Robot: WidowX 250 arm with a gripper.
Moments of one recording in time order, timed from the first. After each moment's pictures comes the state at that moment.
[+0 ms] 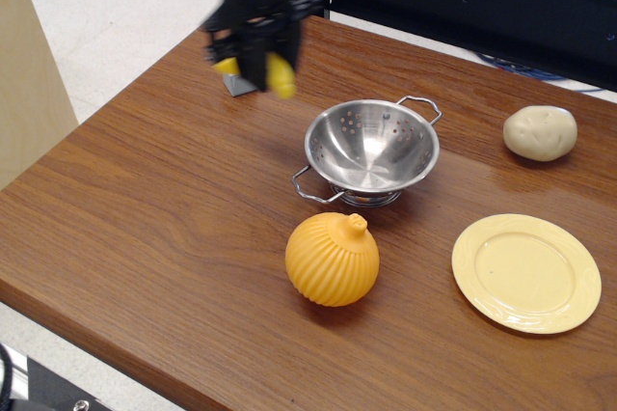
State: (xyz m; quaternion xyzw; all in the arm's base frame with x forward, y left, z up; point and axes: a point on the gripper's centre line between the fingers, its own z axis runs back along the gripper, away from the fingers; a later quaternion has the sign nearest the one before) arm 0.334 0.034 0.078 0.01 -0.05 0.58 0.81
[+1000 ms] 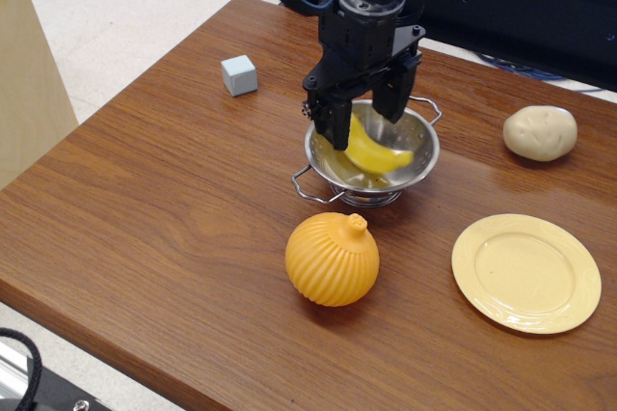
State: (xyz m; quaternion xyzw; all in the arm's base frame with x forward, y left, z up) arm 0.335 -0.017 0.054 0.00 -0.06 0.54 0.84
